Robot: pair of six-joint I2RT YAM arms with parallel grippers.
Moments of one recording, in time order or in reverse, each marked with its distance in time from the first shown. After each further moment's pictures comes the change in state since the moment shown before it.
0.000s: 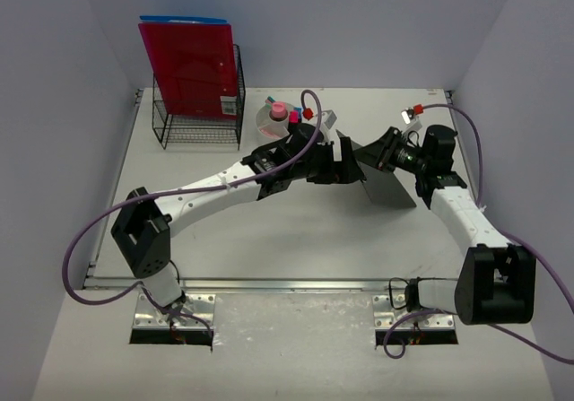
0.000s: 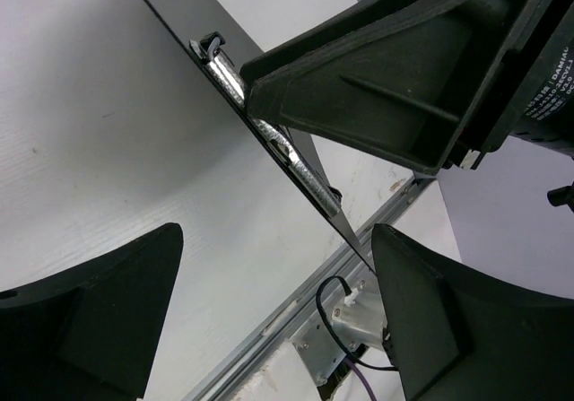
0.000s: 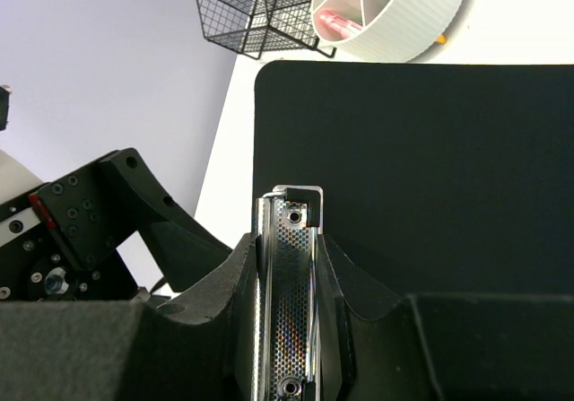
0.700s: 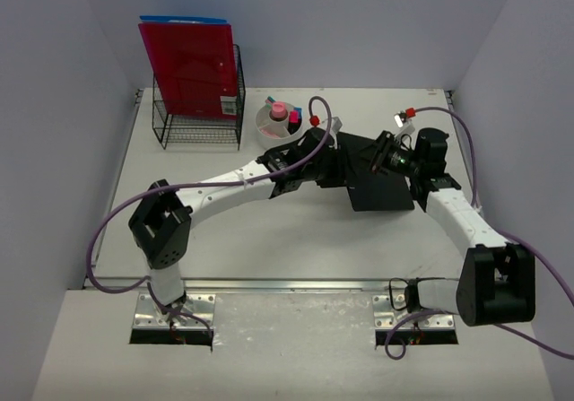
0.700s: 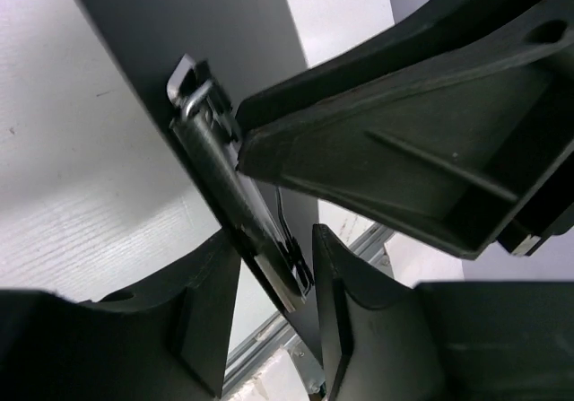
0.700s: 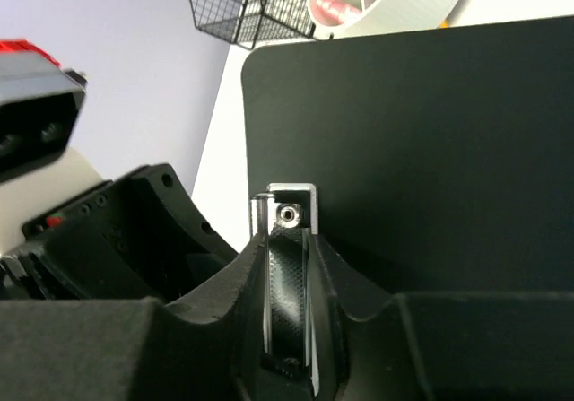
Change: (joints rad) left arm -0.002 0.113 0.048 -0.011 -0.008 -0.068; right arm 0.055 0.000 -0.025 0.016 0.051 0.000
